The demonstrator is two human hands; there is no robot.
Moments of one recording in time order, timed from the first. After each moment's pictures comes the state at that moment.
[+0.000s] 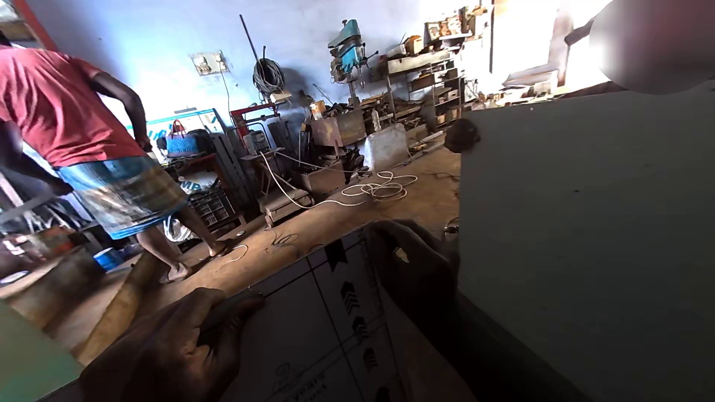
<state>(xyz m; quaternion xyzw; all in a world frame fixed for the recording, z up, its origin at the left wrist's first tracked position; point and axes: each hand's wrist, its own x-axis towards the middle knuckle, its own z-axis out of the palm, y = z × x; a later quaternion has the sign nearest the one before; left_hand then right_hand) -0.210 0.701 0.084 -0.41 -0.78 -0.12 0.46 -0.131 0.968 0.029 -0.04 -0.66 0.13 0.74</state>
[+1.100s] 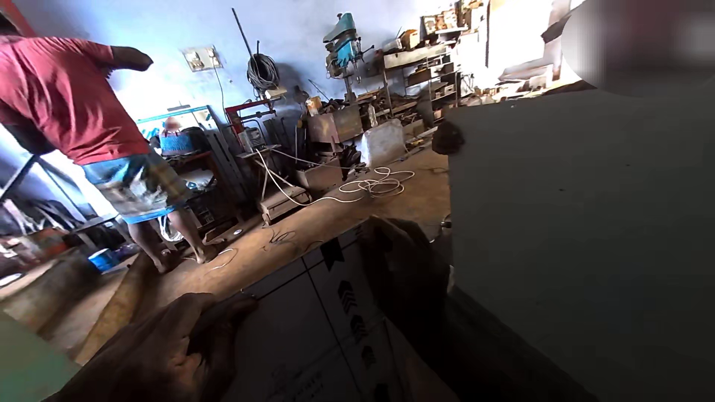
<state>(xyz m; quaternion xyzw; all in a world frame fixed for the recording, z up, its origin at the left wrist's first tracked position) -0.211 0.698 0.083 -0.43 -0.77 -0.13 0.46 -0.137 0.955 0.015 -0.04 -0.64 0.17 0.75</state>
